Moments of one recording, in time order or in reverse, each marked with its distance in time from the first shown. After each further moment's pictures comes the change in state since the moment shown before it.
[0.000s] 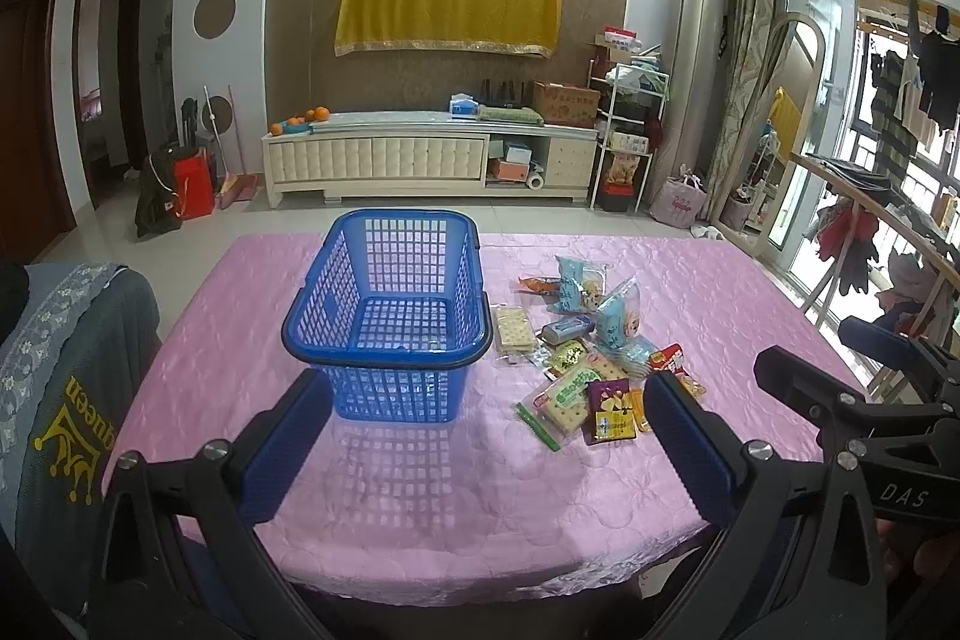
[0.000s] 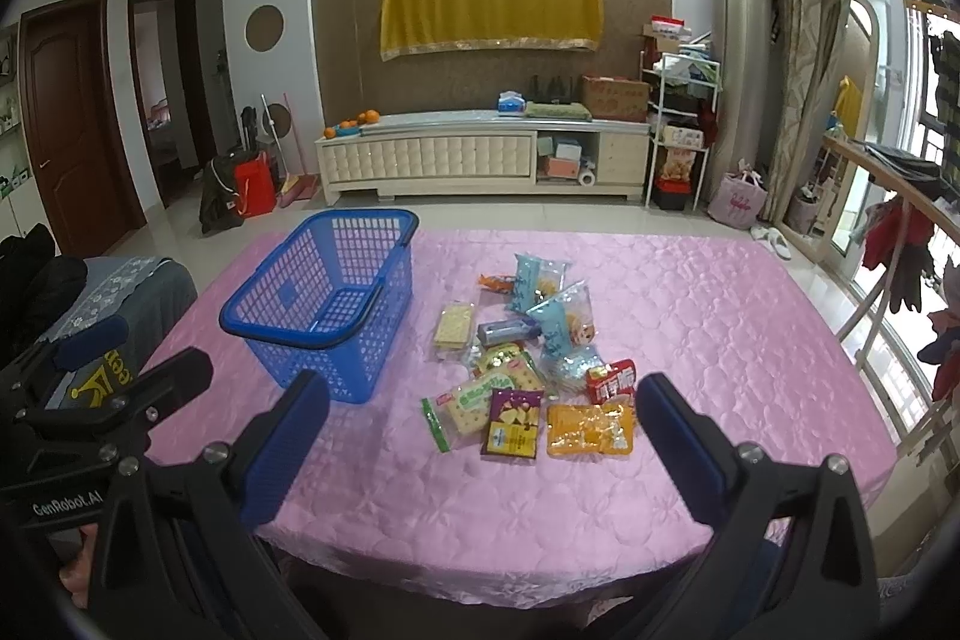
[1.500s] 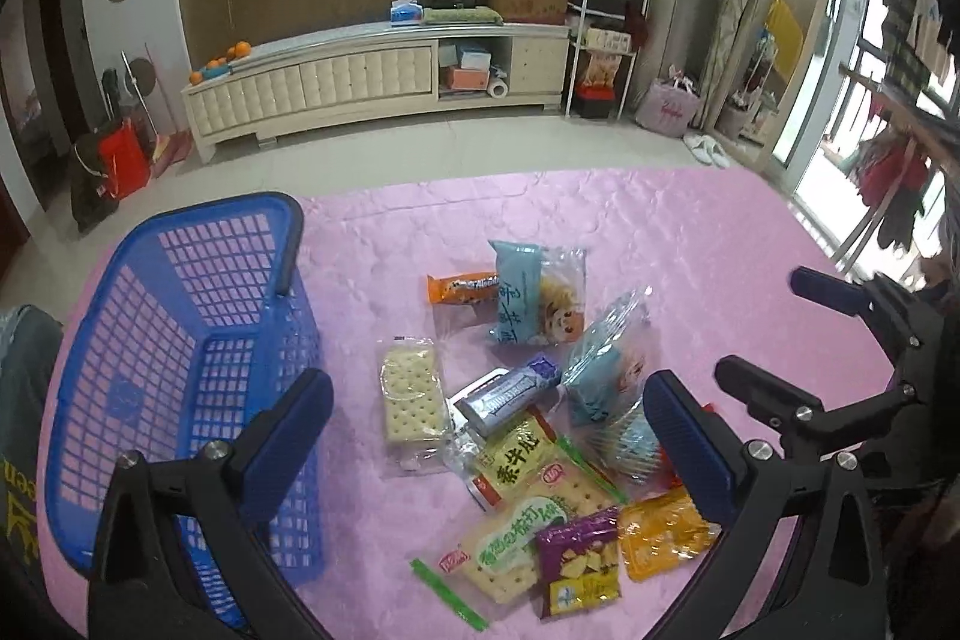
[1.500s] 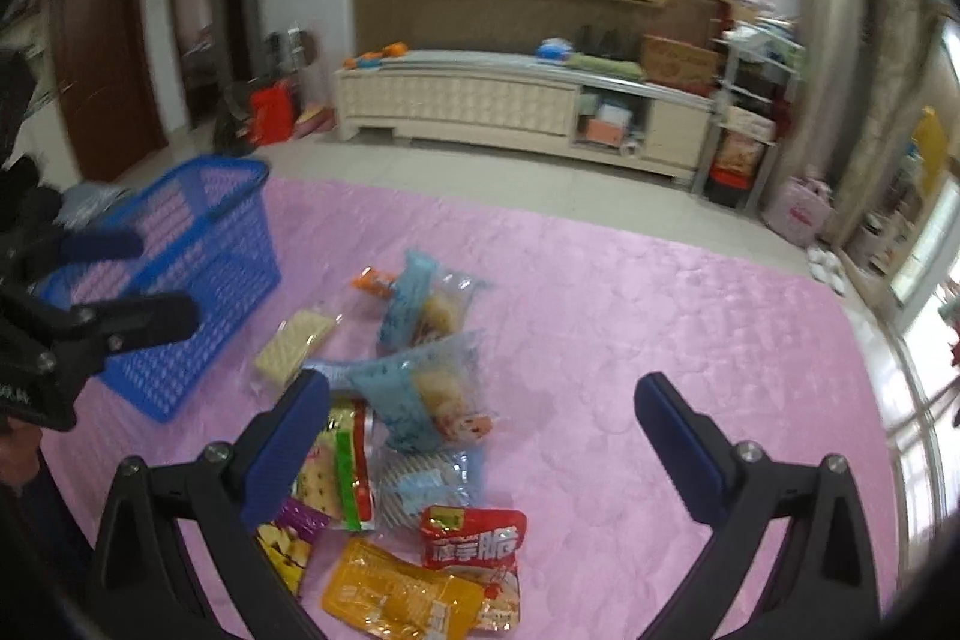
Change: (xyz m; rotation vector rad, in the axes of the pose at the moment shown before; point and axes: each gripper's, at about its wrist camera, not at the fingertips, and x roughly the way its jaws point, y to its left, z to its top) left arm 0.261 -0.093 0.067 0.096 0.262 -0.034; right arm 0.222 -0.139 0.038 -0.203 0.144 0.186
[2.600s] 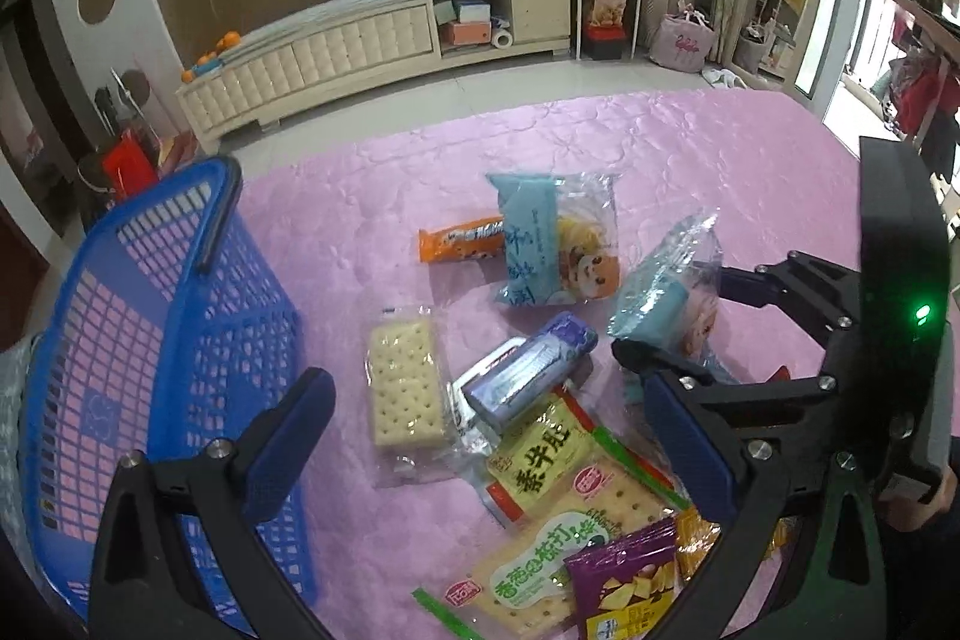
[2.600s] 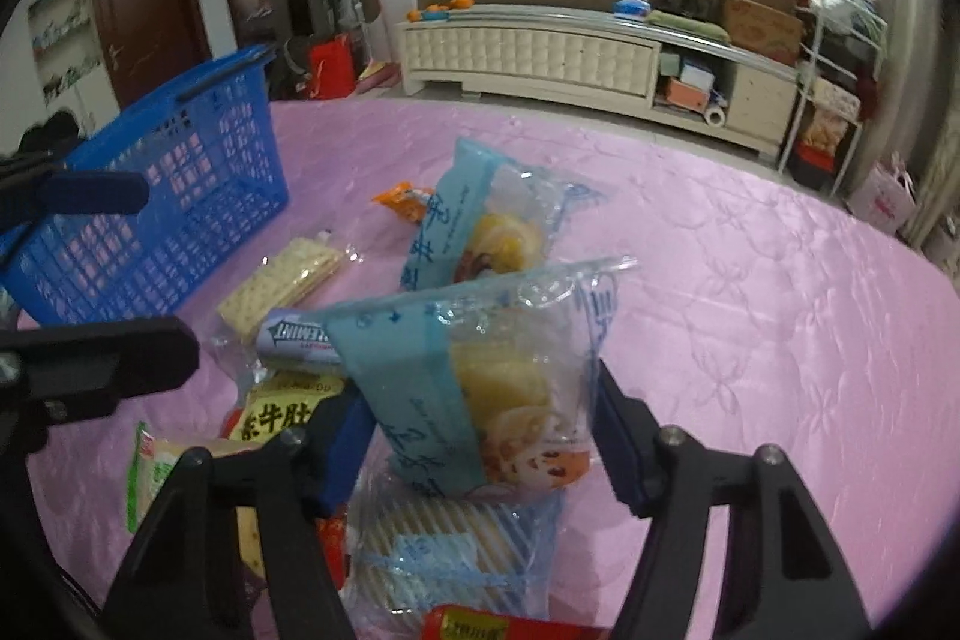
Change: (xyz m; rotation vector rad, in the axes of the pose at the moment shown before) left arm 0.057 -0.017 -0.002 0.089 0.087 0.072; right arm 0.086 -0.004 -0.023 0.019 0.052 0.119
